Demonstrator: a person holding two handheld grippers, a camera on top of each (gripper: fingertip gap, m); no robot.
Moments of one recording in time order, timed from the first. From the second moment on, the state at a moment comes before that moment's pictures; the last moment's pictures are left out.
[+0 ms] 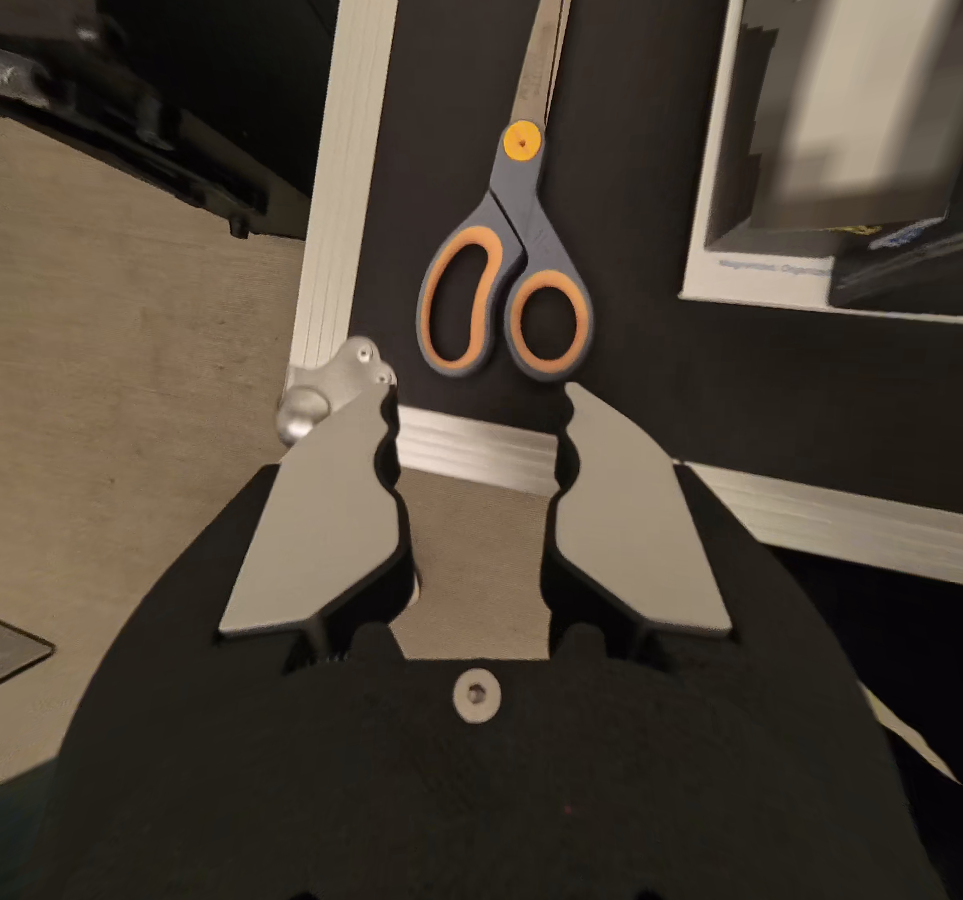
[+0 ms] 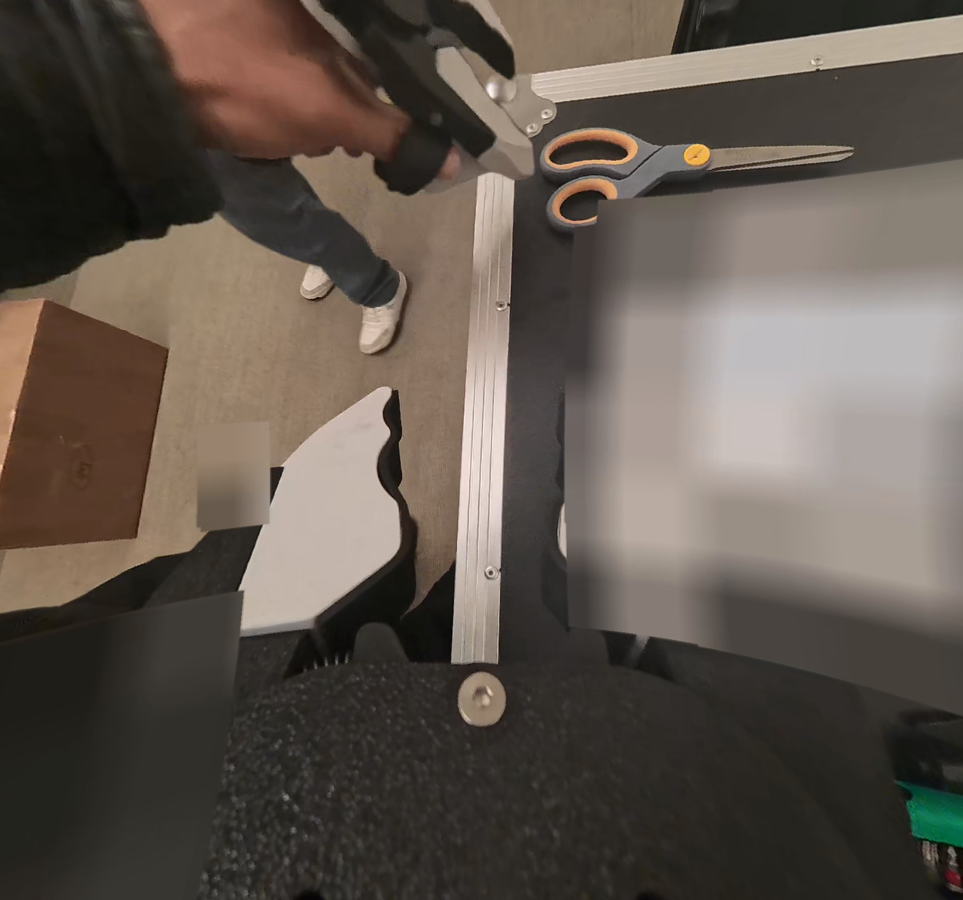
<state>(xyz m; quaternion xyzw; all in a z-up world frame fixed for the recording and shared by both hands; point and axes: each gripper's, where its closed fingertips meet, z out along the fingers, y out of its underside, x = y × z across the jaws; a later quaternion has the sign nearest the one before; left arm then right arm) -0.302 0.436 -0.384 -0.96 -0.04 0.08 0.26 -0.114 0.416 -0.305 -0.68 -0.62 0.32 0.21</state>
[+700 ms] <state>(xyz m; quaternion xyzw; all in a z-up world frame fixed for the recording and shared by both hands) -0.332 0.485 -0.427 -0.98 0.06 0.05 0.19 -0.137 0.427 -0.312 -0.70 -0.61 0.29 0.22</state>
